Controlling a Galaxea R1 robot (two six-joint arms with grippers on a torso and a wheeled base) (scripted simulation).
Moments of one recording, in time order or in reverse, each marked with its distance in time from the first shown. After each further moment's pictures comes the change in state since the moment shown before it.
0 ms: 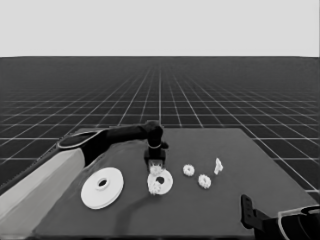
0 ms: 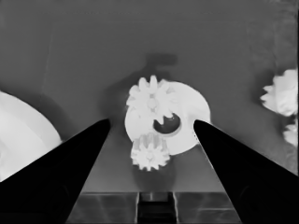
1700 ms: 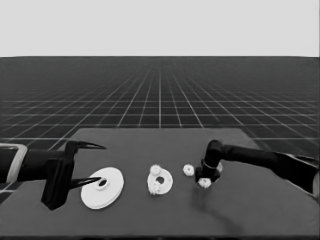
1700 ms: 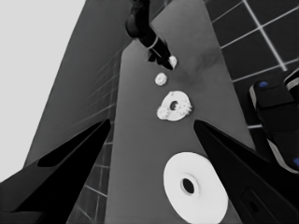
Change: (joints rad) left arm -0.373 -1.326 1.497 0.121 -0.813 1.518; right arm 0.165 0.739 -1.067 0.362 -0.206 0.759
